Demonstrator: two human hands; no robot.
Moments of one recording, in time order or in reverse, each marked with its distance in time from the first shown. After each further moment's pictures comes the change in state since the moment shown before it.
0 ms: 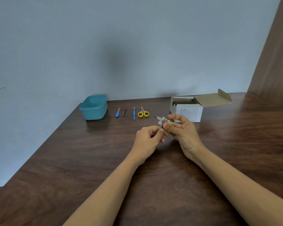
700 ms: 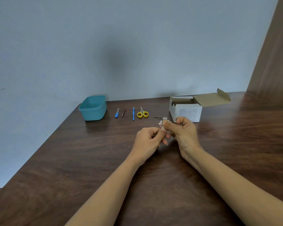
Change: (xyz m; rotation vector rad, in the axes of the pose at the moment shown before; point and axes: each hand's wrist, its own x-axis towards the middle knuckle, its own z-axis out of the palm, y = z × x) left_hand -0.001 0.005 0.003 -0.046 -0.012 -0.034; right_hand 0.000 0.004 0.007 0.078 0.187 0.002
